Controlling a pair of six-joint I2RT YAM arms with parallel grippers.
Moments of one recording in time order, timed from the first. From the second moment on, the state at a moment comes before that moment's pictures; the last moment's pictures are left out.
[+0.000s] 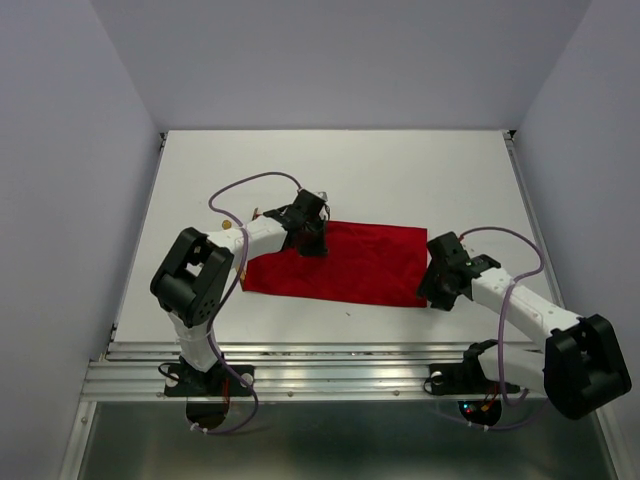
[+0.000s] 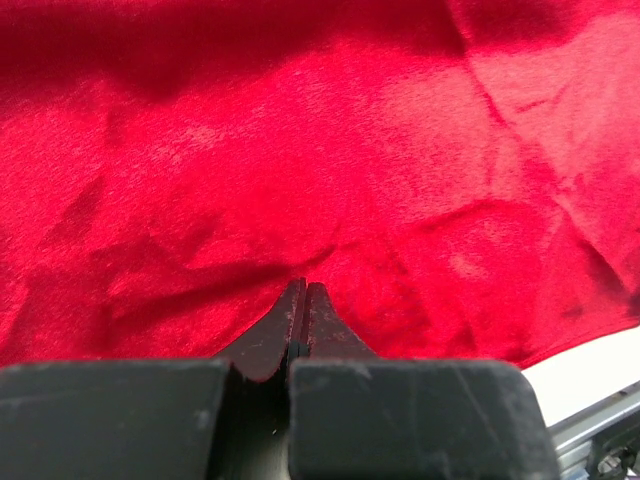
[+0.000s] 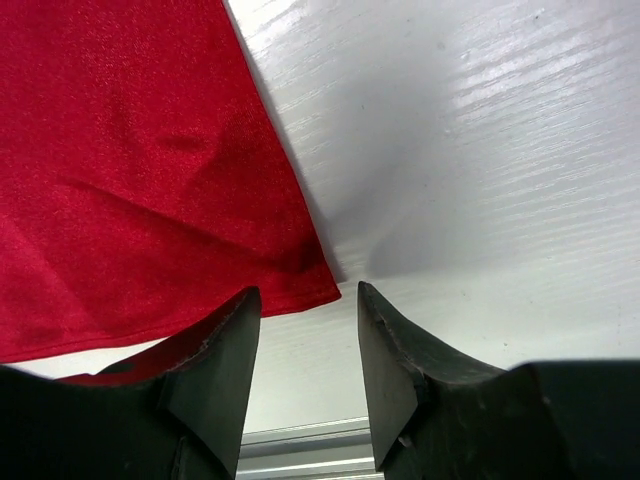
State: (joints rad) left arm -0.64 1.78 1.11 -0.31 0.09 -0.58; right arm 0.39 1.15 0.59 -0.67 0.14 0.90
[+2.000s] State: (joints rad) left arm -0.51 2.11 1.47 -0.31 0.24 -0.53; right arm 0.20 1.89 1.12 -0.16 -0.14 0.79
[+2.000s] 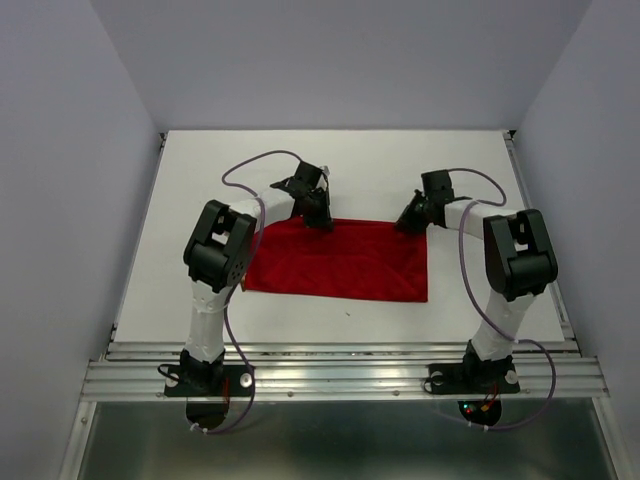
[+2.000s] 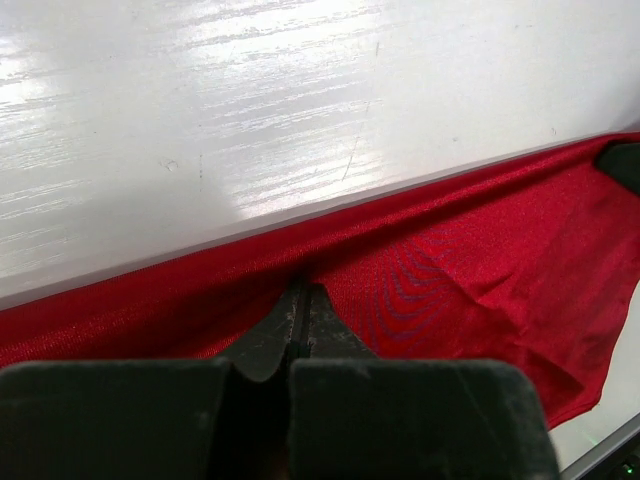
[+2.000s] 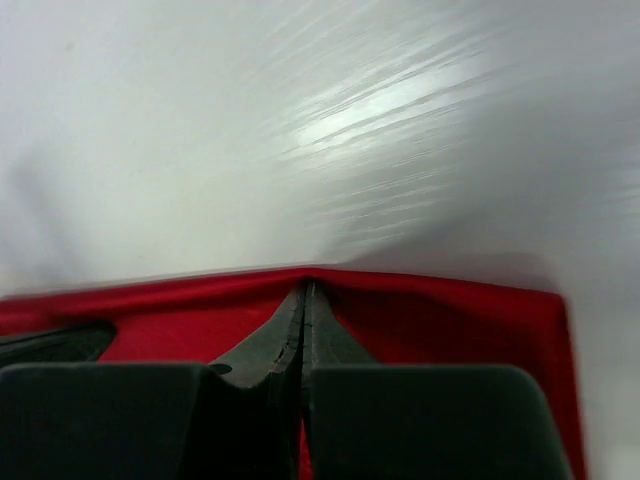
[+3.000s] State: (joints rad) left arm -0.26 2.07 1.43 -0.33 0.21 -0.50; right arm 0.05 1.81 1.00 -0.09 -0.16 0.71
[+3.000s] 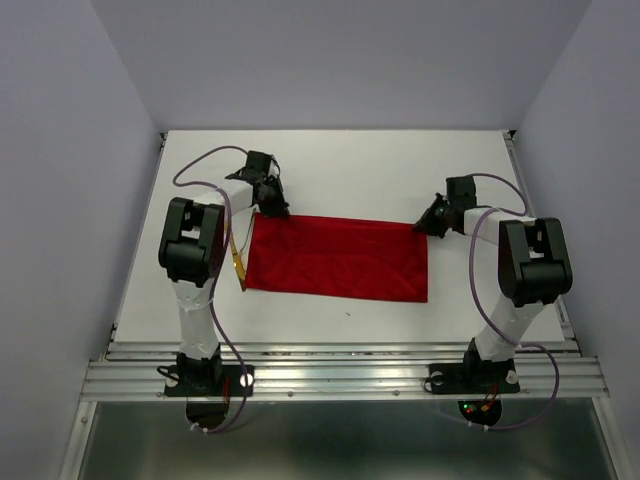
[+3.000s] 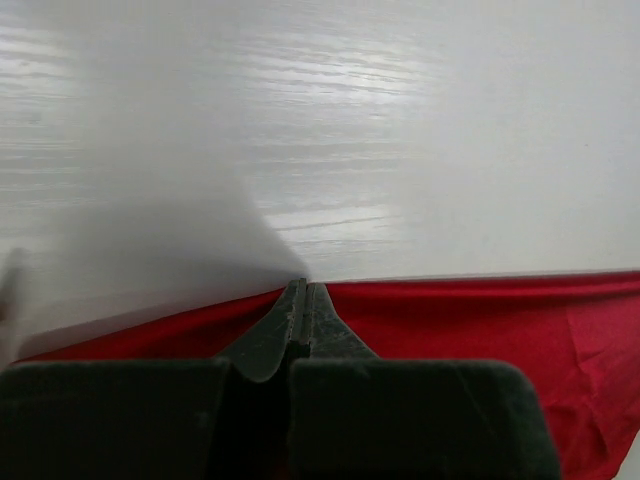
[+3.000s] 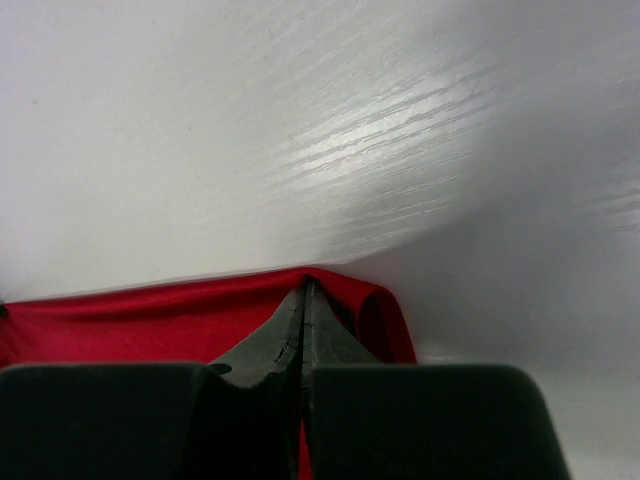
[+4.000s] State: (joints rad) left arm -0.19 1.99 1.31 -0.30 0.20 -0.47; right arm -0.01 1.81 1.00 -0.09 -0.13 0.68
